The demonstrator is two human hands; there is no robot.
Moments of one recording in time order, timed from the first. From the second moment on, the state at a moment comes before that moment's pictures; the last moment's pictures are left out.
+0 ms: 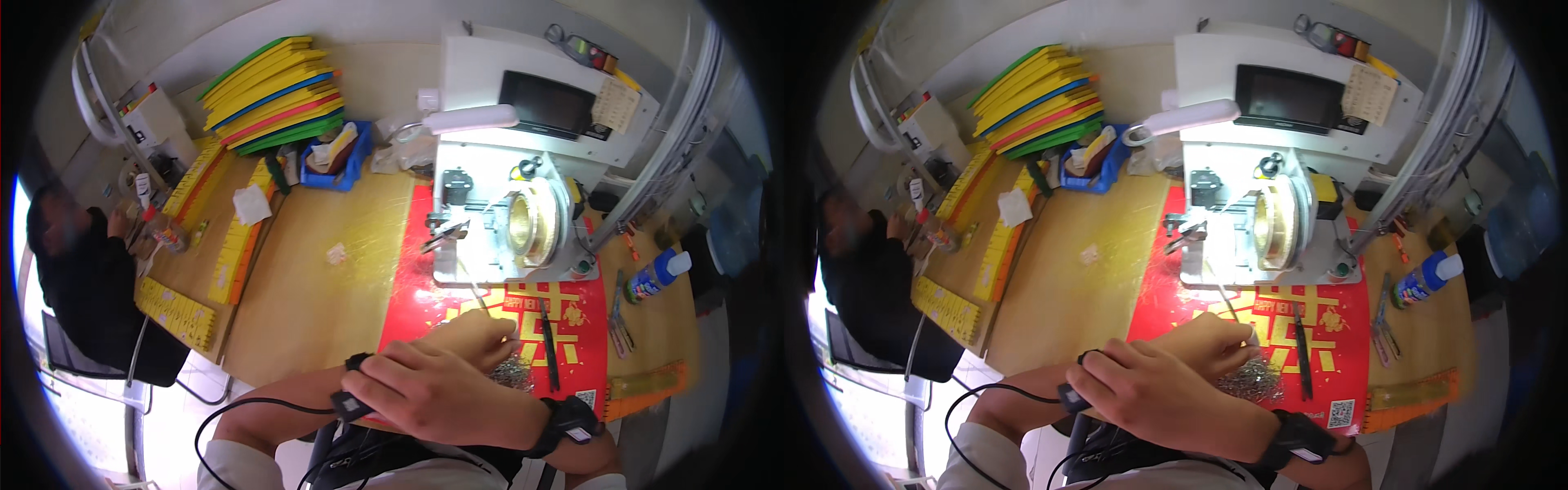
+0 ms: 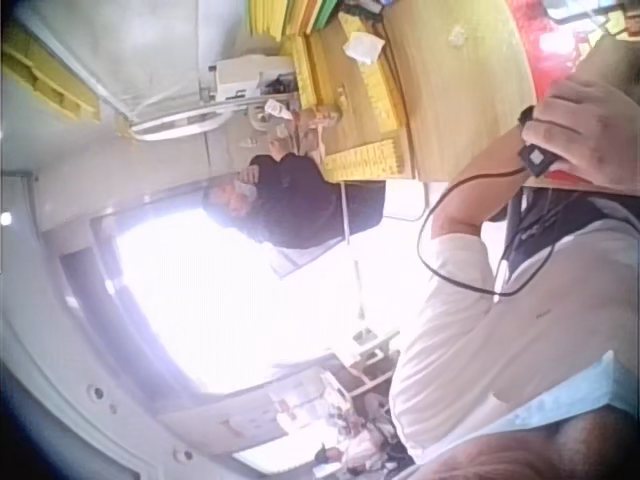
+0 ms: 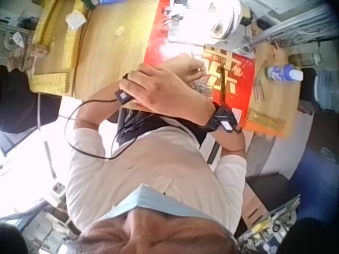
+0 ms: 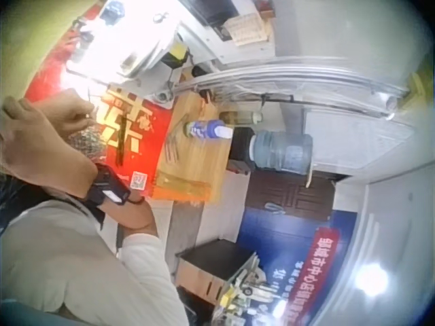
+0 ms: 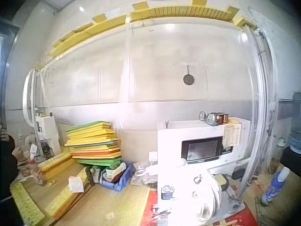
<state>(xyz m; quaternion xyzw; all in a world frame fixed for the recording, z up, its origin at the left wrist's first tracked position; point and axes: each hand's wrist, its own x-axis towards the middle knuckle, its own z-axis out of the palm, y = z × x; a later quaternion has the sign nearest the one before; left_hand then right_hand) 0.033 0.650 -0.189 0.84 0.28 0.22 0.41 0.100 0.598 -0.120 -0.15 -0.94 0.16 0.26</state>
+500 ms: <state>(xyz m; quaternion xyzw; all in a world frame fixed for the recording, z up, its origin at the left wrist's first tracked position) 0.016 0.659 -0.173 0.98 0.15 0.07 0.10 0.098 0.604 -0.113 -0.17 -0.92 0.19 0.28</state>
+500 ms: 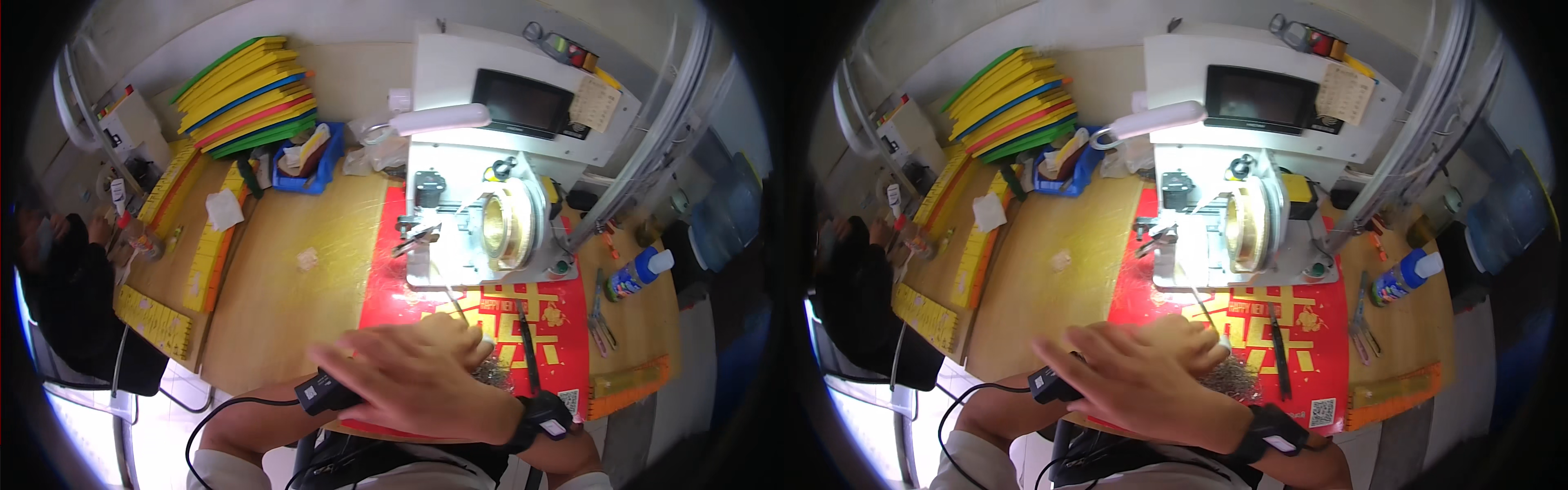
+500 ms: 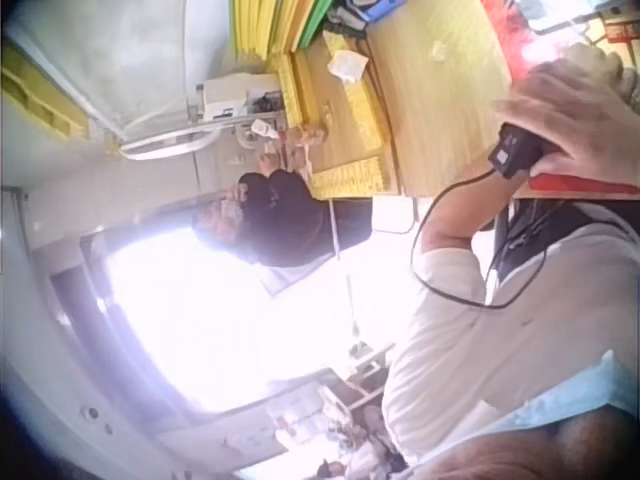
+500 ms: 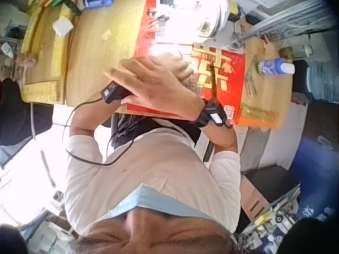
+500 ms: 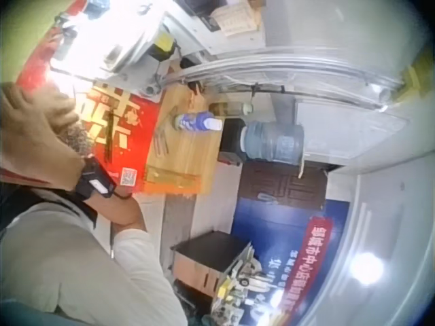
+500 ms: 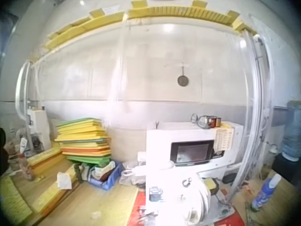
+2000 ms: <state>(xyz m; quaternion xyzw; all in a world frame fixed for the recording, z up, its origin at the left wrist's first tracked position) 0.055 0.610 -0.103 0.92 0.20 0.06 0.34 0.129 0.556 -0.229 -0.33 -0.64 0.58 0.38</state>
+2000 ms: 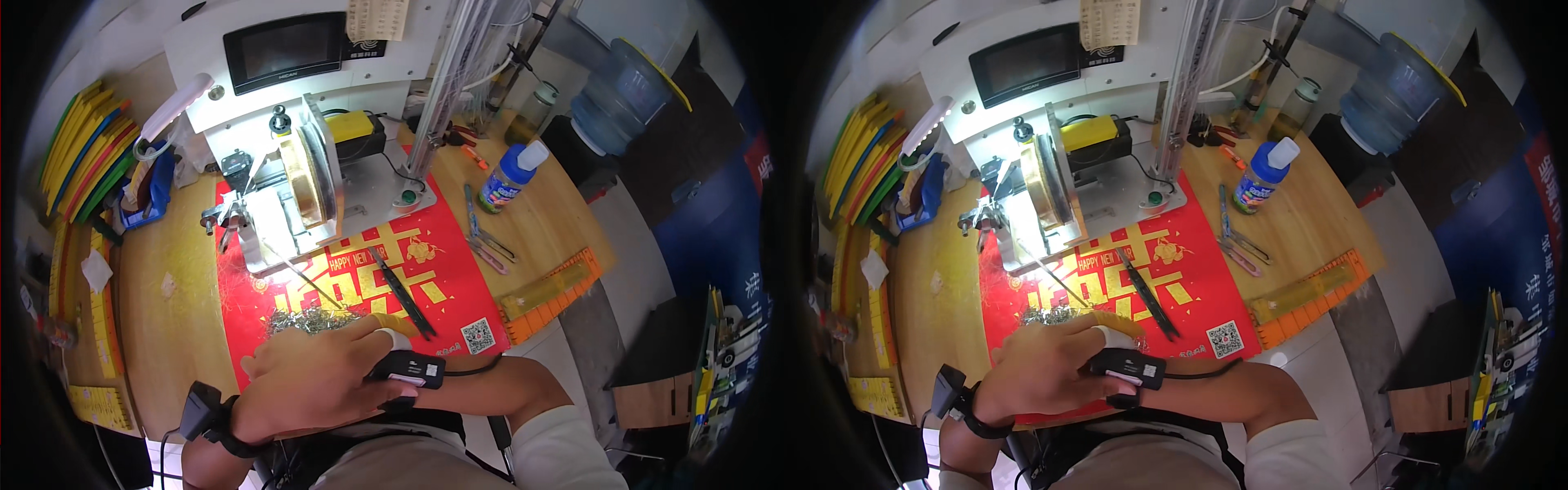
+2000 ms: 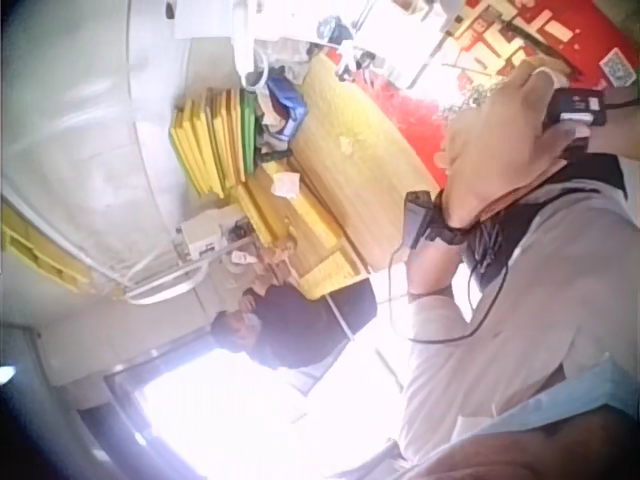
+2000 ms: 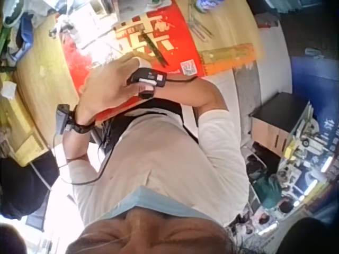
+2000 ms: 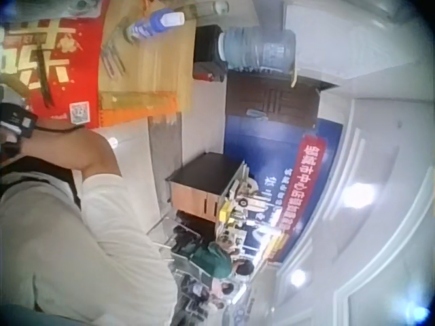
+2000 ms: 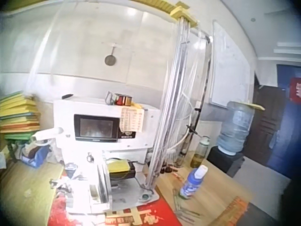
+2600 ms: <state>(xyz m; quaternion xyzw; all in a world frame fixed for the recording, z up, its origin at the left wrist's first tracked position) 0.047 0.613 -0.109 0.91 0.20 0.09 0.35 0.134 0.564 -0.215 -0.33 -0.70 0.52 0.36</state>
